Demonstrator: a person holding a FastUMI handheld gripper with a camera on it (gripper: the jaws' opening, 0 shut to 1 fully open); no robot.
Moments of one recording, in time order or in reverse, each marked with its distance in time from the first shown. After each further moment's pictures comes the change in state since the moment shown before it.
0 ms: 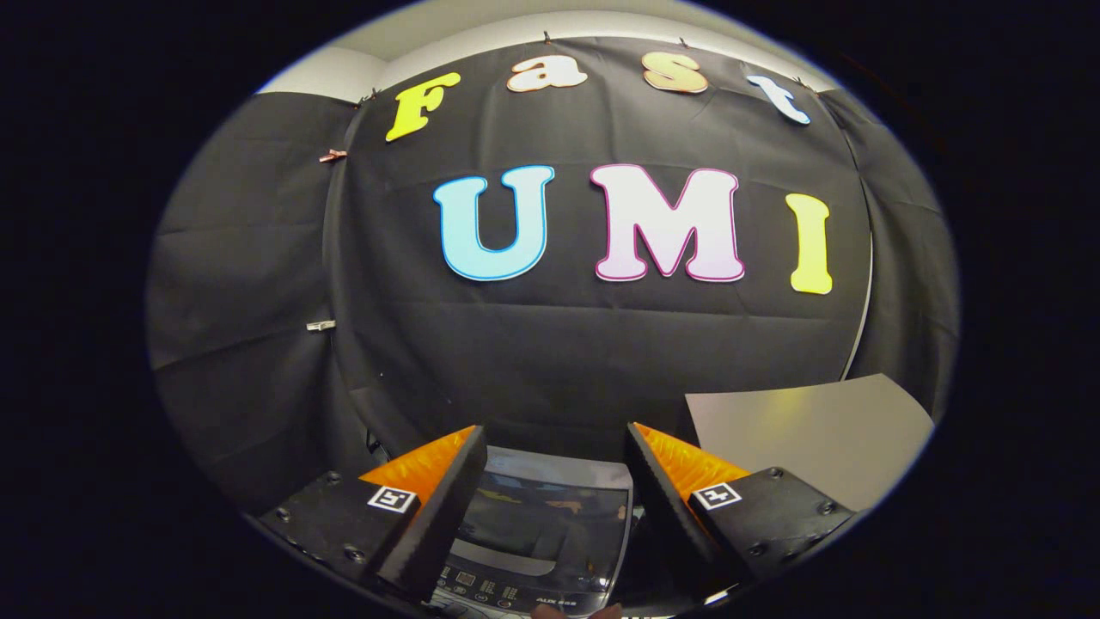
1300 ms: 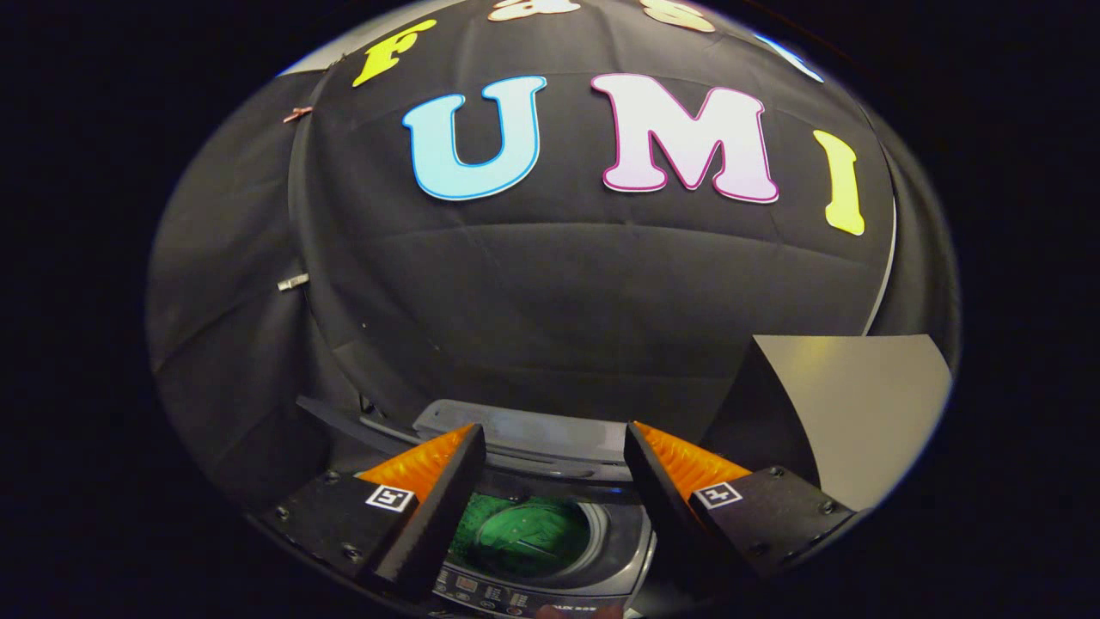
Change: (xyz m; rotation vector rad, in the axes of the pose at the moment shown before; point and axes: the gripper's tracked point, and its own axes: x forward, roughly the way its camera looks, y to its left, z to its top) arm 0.094 0.010 -0.087 0.011 0.277 -0.026
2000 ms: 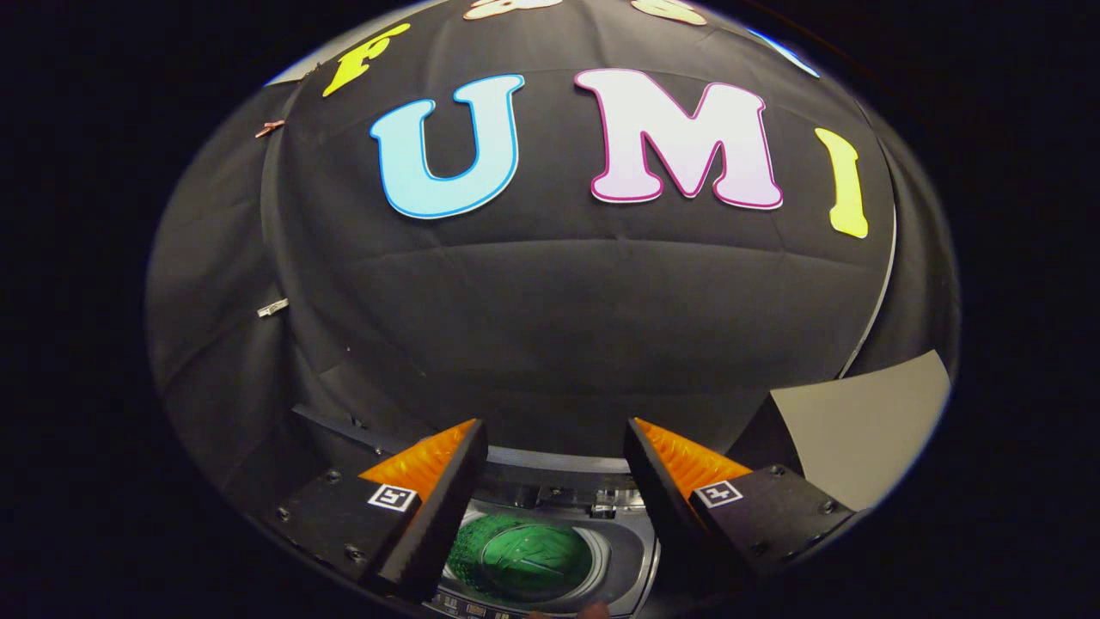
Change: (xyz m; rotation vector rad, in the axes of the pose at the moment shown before) arm 0.046 -0.003 0.053 0.074 -0.003 0.005
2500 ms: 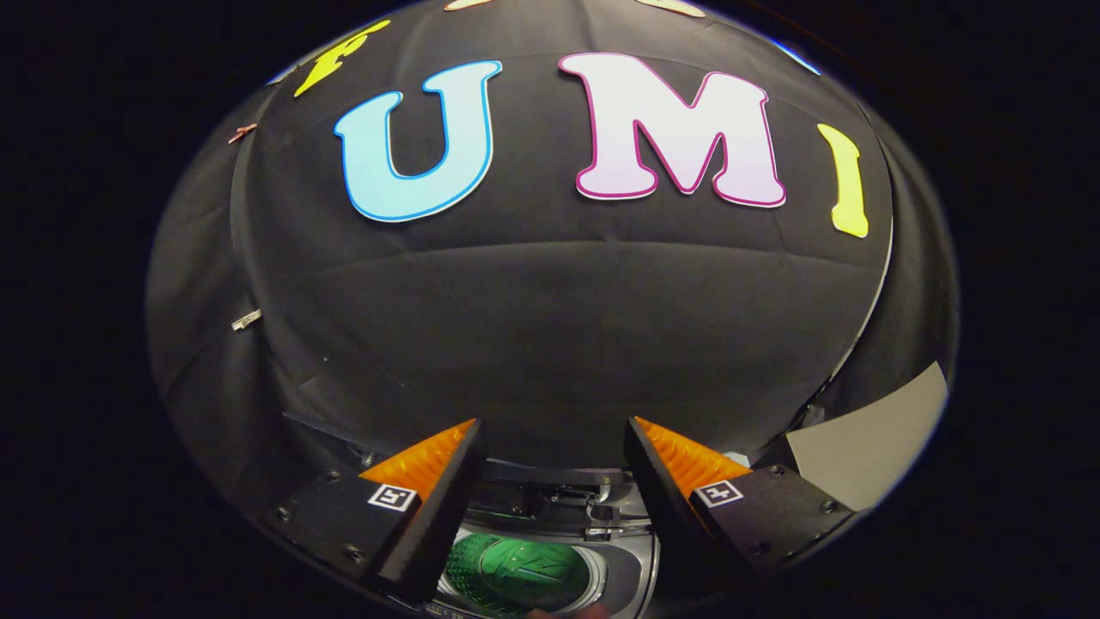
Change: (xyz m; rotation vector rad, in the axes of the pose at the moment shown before) arm 0.043 -0.007 0.027 0.007 0.019 -0.057
